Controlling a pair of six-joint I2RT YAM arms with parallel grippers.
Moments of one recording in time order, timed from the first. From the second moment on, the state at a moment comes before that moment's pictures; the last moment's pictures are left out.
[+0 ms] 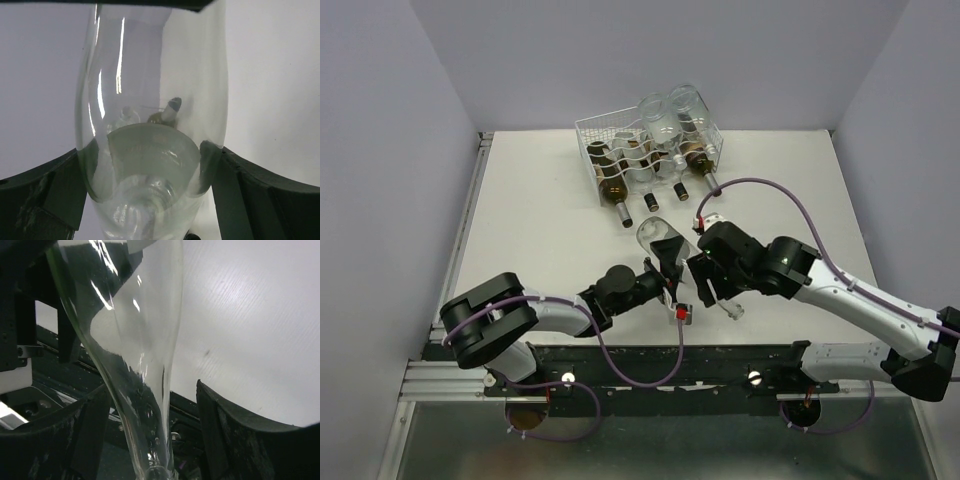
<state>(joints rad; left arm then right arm) -1.04 1.50 0.45 1.01 0.05 1.28 0.99 1.15 1.19 -1.07 0.24 0.43</state>
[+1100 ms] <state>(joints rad) -1.04 1.53 0.48 0.92 -0.01 1.30 0.99 1.23 1.02 -0.95 0.13 0.52</state>
